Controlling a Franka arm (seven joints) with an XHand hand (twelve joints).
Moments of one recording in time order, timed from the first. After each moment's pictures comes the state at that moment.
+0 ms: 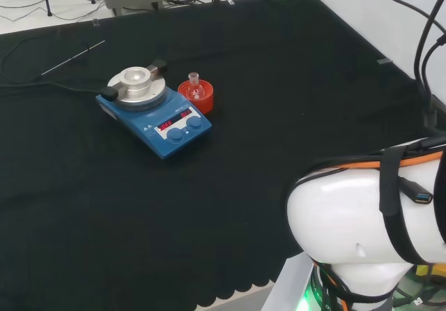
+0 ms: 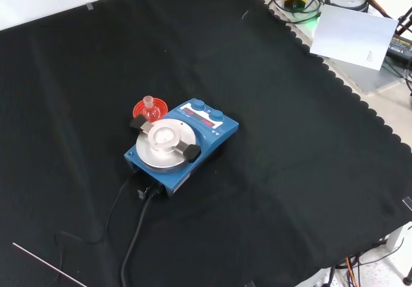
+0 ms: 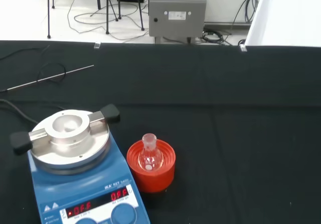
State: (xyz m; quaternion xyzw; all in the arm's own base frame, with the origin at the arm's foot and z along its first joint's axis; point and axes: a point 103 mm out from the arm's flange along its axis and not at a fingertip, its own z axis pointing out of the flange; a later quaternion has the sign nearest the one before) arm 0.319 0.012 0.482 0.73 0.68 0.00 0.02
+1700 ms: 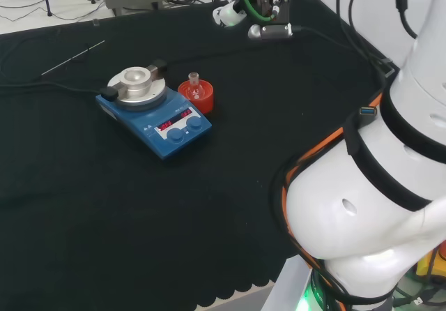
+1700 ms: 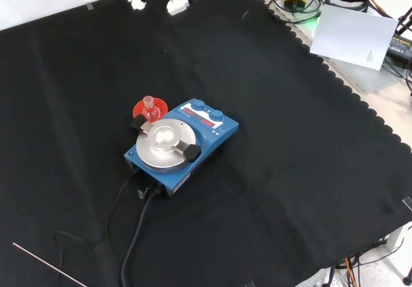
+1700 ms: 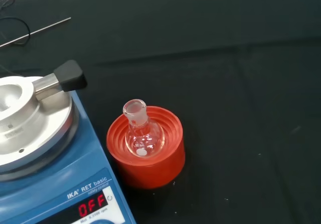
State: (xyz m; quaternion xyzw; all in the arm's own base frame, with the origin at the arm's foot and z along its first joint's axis) arm 0.482 -0.039 0.309 0.73 0.68 0.01 -0.08
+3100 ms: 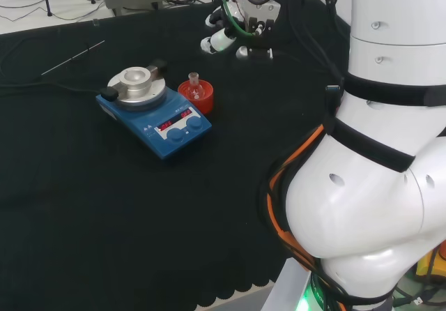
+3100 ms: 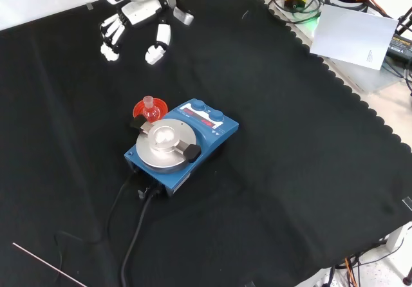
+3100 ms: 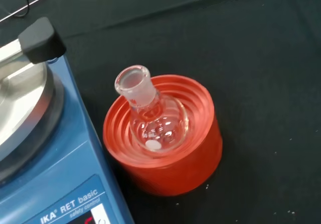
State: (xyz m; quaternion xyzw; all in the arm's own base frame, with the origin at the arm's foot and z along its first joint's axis) arm 0.566 -0.045 0.203 0.70 0.69 0.04 -0.16
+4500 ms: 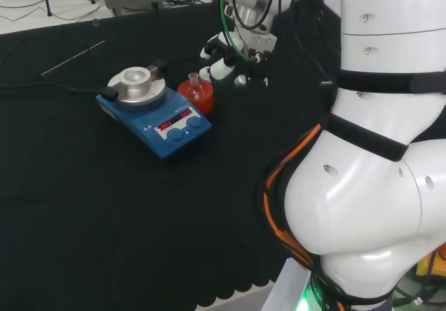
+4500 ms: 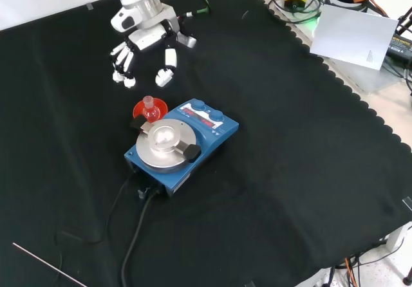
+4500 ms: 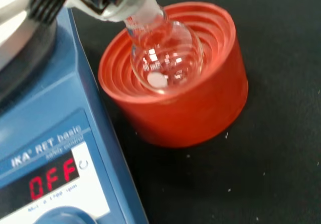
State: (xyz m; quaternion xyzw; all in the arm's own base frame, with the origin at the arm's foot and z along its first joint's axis) arm 0.566 -0.037 0.128 0.67 0.71 0.06 -0.19
